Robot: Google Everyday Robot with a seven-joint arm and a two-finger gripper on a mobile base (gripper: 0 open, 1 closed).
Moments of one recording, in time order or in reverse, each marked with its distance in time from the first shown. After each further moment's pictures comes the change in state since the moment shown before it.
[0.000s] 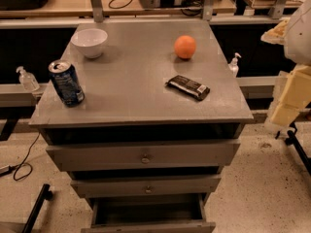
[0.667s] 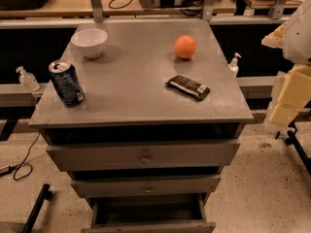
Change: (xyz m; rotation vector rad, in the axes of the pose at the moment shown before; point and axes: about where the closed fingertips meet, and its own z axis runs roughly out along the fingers) arm 0.003 0.002 0.002 -0.034 0.016 0.044
